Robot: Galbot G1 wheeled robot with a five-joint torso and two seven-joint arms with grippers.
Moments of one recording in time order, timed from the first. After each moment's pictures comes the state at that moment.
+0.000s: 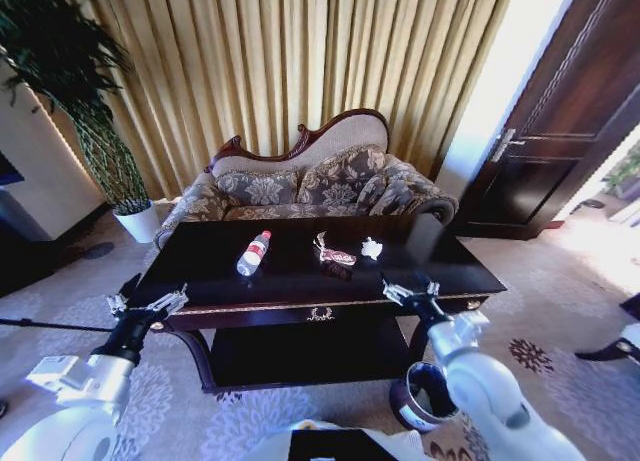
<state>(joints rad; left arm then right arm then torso) 1.87 -1.27 -1.03 -2.48 -0.56 0.18 0.03 -1.49 0.94 0.58 2.22 0.71 -0.29 0.23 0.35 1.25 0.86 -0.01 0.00</state>
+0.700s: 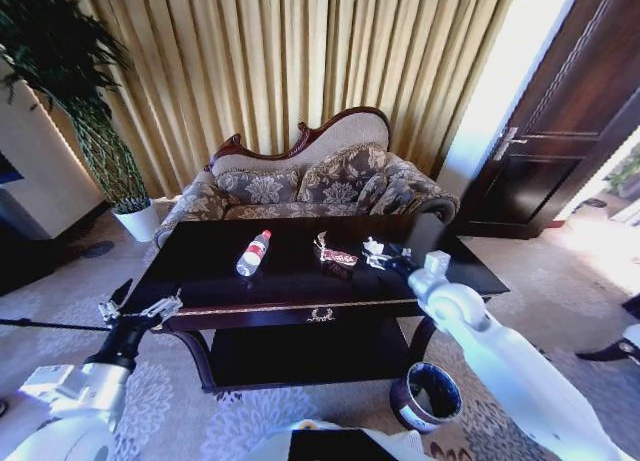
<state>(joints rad) 1.88 -1.33 -1.03 -2.50 -0.52 0.20 0.03 -0.96 0.84 0.25 1.91 0.87 -0.41 0.18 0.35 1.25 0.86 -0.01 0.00</state>
